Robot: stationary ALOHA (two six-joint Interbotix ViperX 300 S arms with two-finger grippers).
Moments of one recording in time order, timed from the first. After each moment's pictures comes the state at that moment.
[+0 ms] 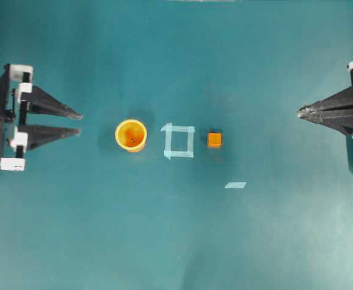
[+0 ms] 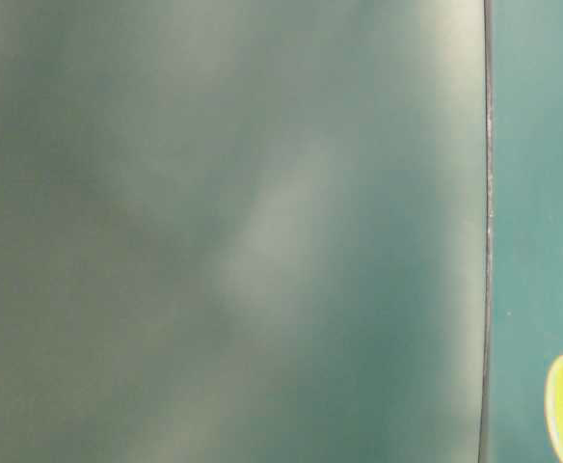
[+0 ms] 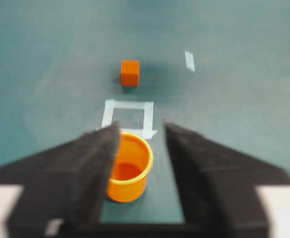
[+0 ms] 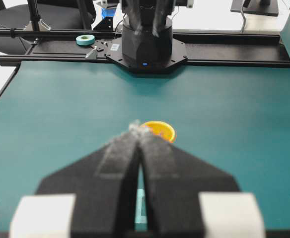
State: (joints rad) left arm 0.00 -0.76 1.18 0.01 -0.25 -0.02; right arm 0.00 -0.97 1.16 0.00 -0.21 0.00
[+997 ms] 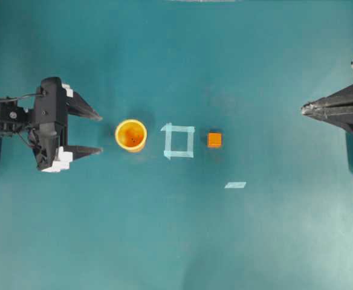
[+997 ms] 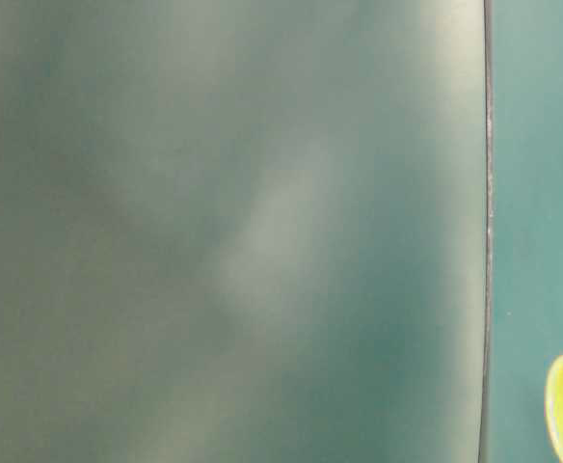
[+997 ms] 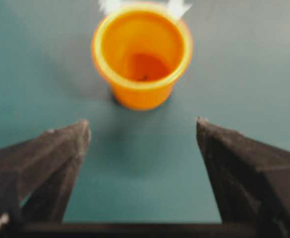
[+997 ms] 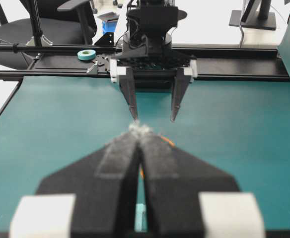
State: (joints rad) left arm 0.06 -0.34 1.18 0.01 -0.30 -0.02; right arm 0.00 -0.98 1.13 0.00 -0.20 0.00
